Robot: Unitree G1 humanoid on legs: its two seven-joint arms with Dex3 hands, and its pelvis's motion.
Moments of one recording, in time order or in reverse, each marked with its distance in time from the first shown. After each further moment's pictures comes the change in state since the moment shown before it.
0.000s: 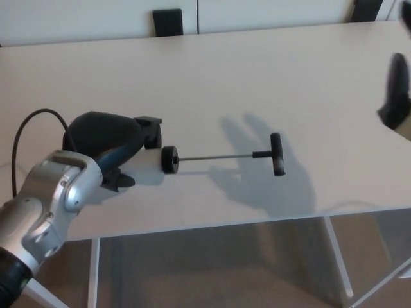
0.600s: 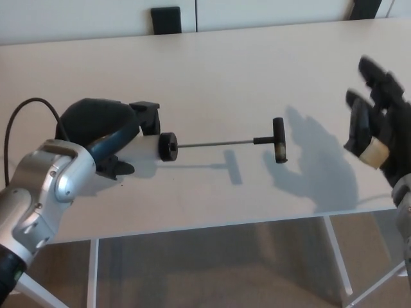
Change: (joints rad) left_arm -0.012 0.005 0.069 0.002 -0.029 -0.064 0.001; right_arm -0.103 0.002 -0.011 0.529 0.096 0.064 0.134
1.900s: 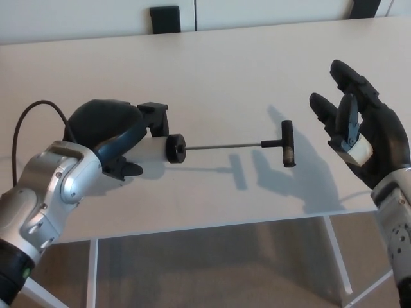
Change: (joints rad) left_arm -0.005 -0.048 0.013 0.058 0.019 -0.073 0.022; right_arm -0.034 0.062 -0.015 0.005 0.187 0.077 0.143
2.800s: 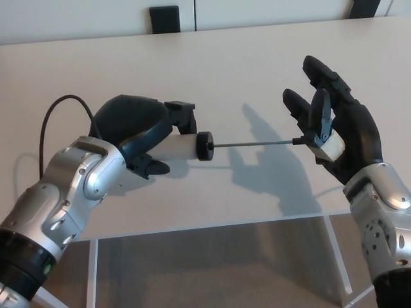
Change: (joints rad) left_arm -0.031 -0.072 -0.022 -0.026 0.017 0.000 -0.017; right_arm -0.029 0.080 0.046 -0.009 -0.001 0.011 -0.040
